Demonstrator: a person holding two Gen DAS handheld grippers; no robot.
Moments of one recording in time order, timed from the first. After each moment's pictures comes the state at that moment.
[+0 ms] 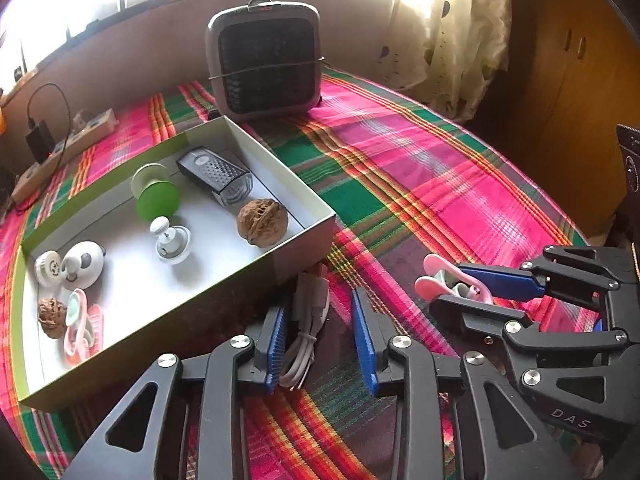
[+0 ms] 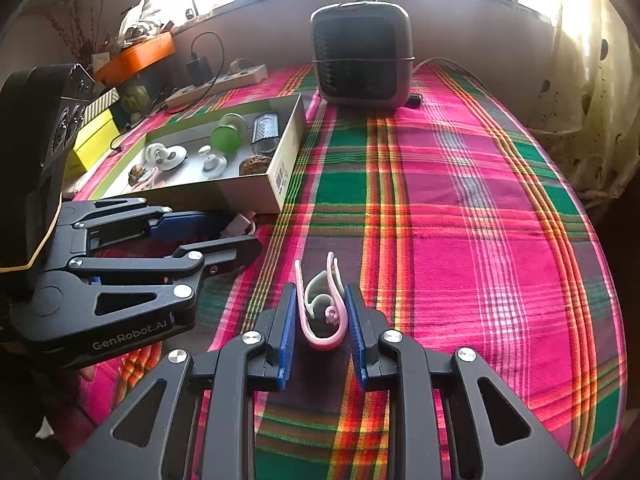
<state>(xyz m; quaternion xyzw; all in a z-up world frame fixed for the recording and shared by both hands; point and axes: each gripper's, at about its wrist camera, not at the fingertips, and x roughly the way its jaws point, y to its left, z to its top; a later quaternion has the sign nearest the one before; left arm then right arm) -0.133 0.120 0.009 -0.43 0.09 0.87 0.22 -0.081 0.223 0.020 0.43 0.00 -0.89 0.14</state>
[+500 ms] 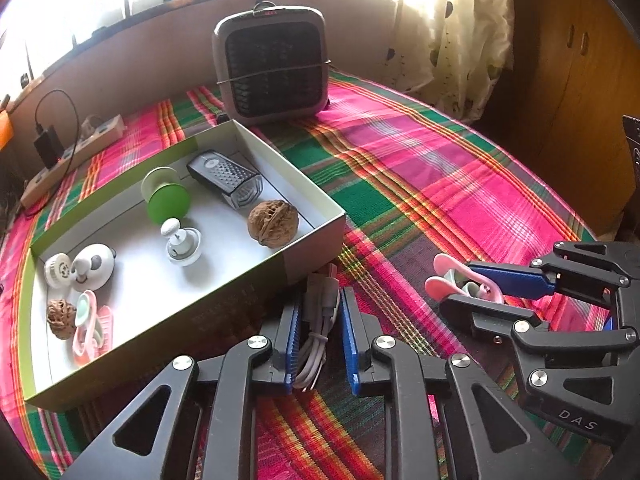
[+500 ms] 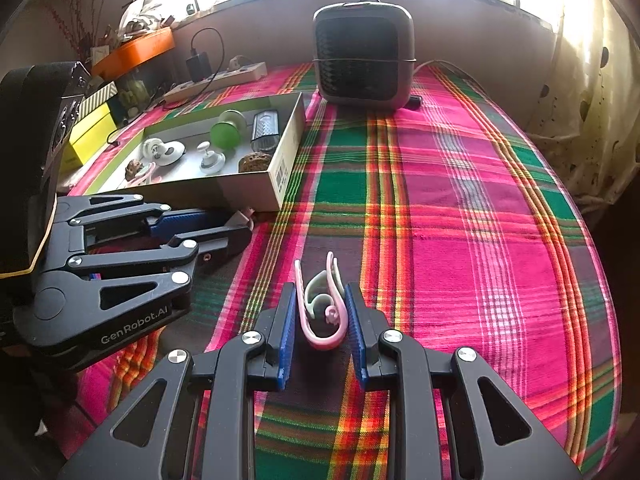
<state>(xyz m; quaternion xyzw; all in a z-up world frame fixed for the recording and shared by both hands) -0.131 0.118 0.009 -0.42 0.10 0.88 0.21 -0.081 0.219 0.020 0.43 0.01 -0.89 0.13</state>
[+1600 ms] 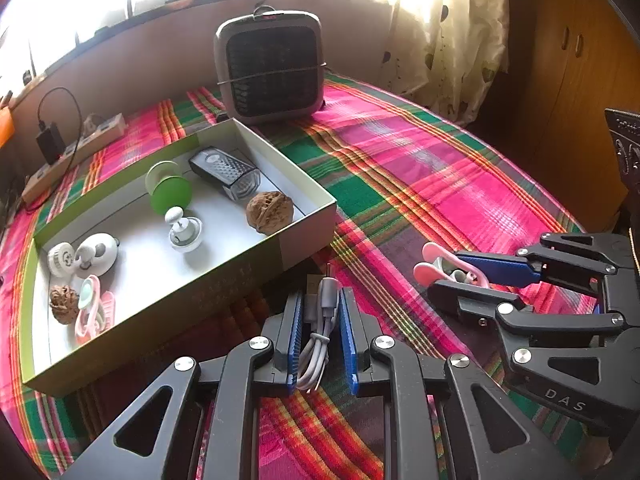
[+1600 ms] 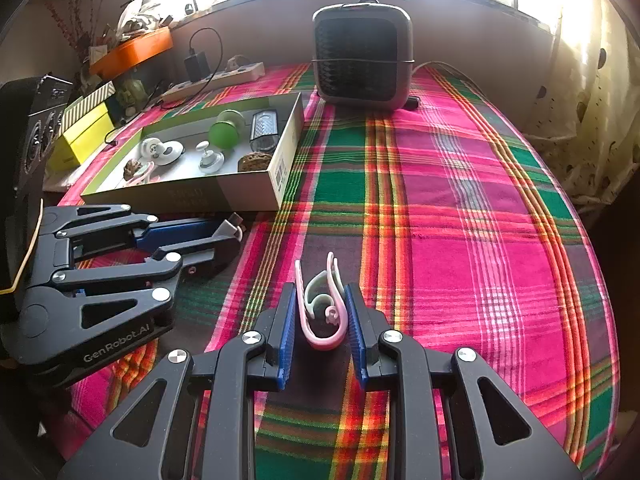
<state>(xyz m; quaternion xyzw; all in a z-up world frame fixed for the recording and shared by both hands) -0.118 0.115 0.013 -0.41 0.09 0.88 0.22 -0.080 0.218 0.020 0.43 0.01 -0.90 0.13</state>
